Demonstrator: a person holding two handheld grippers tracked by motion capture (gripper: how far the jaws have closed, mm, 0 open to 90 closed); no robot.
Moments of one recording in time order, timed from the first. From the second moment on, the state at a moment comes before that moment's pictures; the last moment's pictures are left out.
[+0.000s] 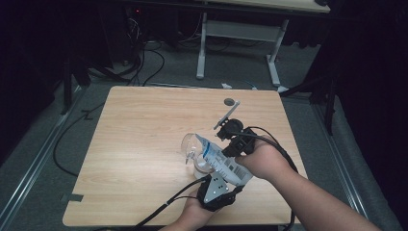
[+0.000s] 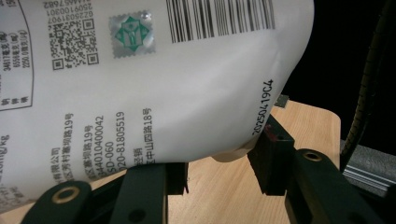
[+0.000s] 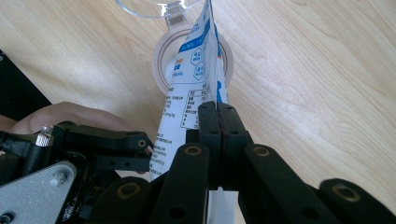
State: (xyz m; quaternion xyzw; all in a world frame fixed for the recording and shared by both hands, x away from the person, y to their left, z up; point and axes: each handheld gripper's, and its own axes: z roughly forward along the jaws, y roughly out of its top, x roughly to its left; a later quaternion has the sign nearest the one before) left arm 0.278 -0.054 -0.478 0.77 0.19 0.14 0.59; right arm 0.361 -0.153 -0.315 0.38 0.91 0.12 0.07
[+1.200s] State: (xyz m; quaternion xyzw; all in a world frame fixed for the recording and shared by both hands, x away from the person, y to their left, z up) left arm 0.279 -0.054 -0.477 0.77 0.19 0.14 0.60; right arm 0.362 -0.152 -0.314 0.38 0.92 0.12 0.08
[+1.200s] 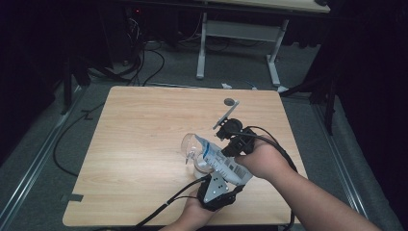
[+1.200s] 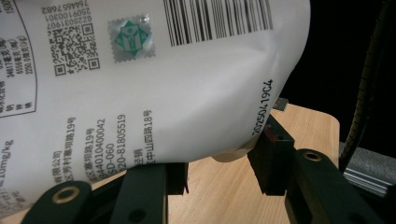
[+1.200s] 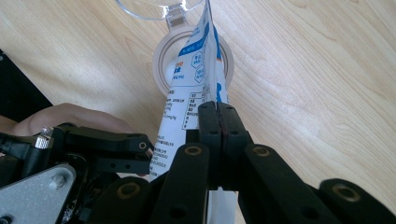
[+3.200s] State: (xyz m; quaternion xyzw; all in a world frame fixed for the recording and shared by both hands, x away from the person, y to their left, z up) left arm 0.278 -0.053 -0.476 0.76 0.19 0.14 0.60; right arm 0.363 -0.149 -0.314 0.38 0.92 0.12 0.07
